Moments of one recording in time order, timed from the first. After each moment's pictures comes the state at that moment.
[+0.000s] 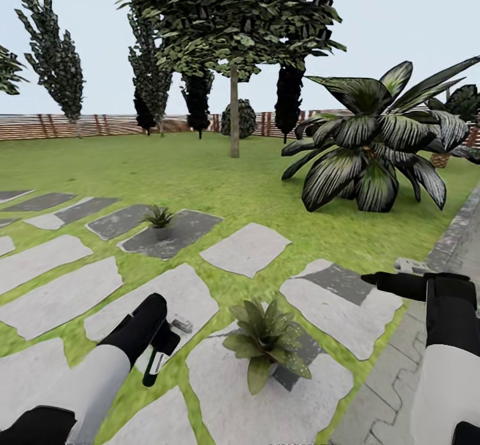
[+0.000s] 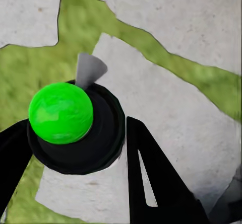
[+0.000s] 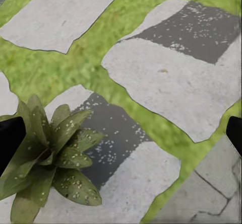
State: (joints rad) left arm -0.79 0.00 -0.14 -0.60 -0.67 1.00 -0.64; right arm -0.77 -0.12 -0.64 -1.16 0.66 0.87 0.79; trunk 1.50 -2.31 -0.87
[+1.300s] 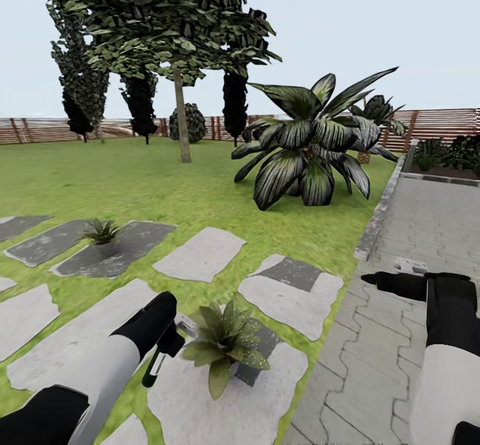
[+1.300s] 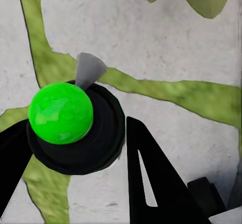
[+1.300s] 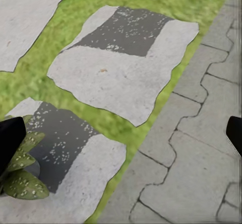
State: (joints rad) left arm -0.85 -0.03 -0.24 -0.49 -0.68 1.01 -0.65; right arm -0.77 -0.12 -0.65 -1.16 0.66 0.88 0.79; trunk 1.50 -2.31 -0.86
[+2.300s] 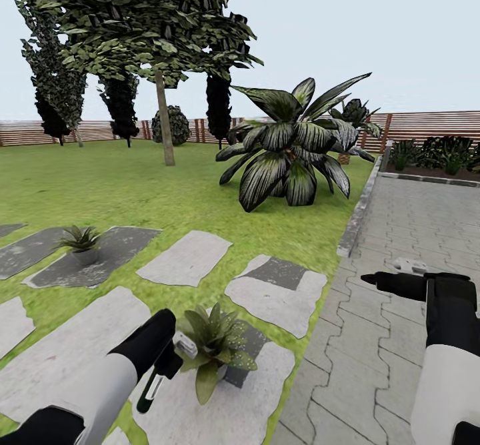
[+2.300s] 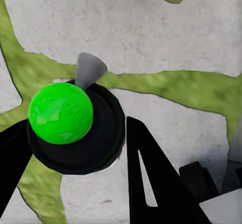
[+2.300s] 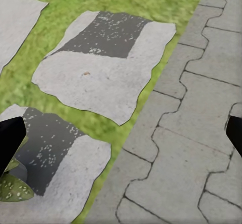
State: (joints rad) left arm -0.77 -0.03 -0.25 -0.49 -0.68 1.01 -0.64; right arm -0.77 -0.12 -0.64 -1.16 0.66 0.88 0.79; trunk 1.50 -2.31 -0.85
